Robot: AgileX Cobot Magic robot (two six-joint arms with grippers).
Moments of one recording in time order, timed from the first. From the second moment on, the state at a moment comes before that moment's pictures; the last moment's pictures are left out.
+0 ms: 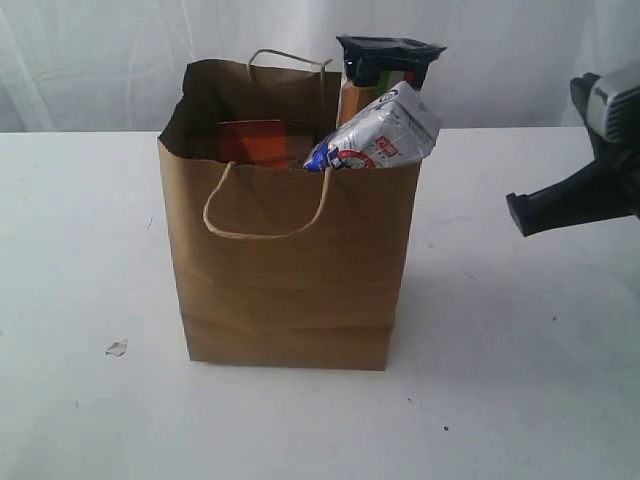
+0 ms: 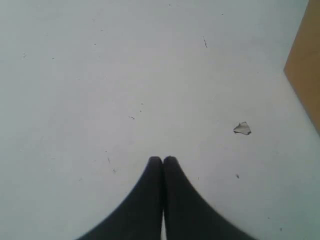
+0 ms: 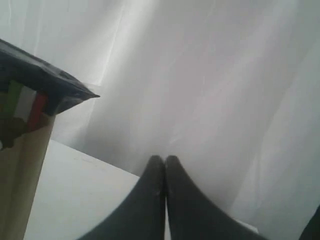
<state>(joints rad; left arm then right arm) -0.02 0.00 0.02 -0.09 0.42 0.08 0.63 0.93 -0.44 0.82 -0.66 -1.15</state>
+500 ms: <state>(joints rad) -0.02 0.00 0.02 -0.09 0.42 0.08 0.61 0.79 -0.44 0.82 -0.58 -1.15</state>
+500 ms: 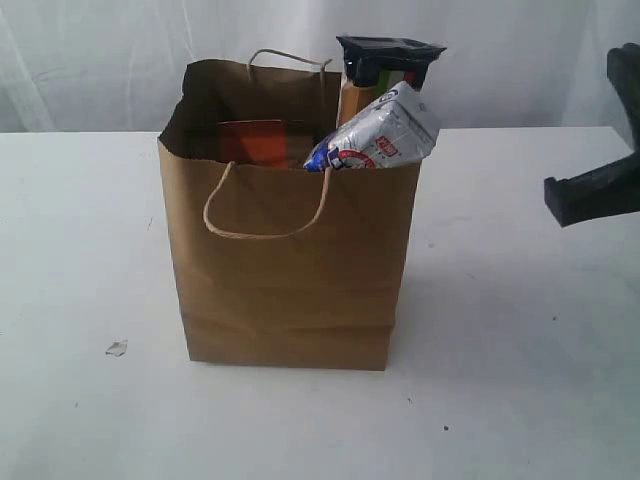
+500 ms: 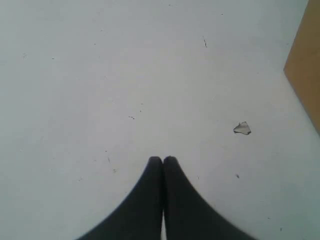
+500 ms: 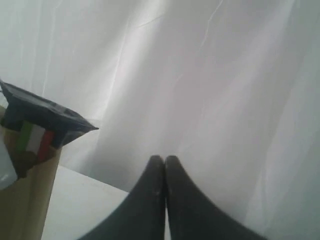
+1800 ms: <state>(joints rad) -0.02 0.00 0.03 -0.10 0.40 0.08 -0.11 0.01 0.00 -0.11 0.37 0.22</state>
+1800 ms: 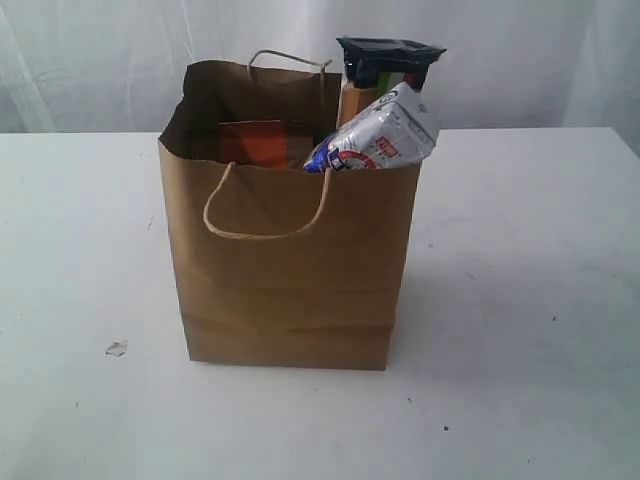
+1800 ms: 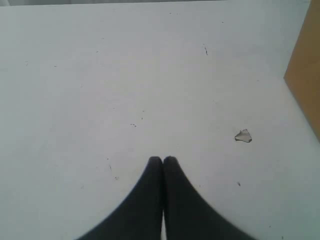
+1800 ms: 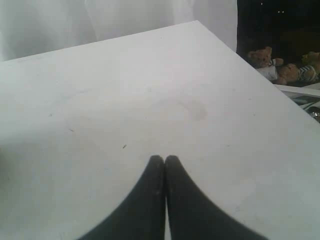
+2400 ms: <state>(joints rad) -0.02 0.00 0.02 -0.07 0.50 0.08 -0.11 0.01 0.00 -0.11 0.37 0.22</state>
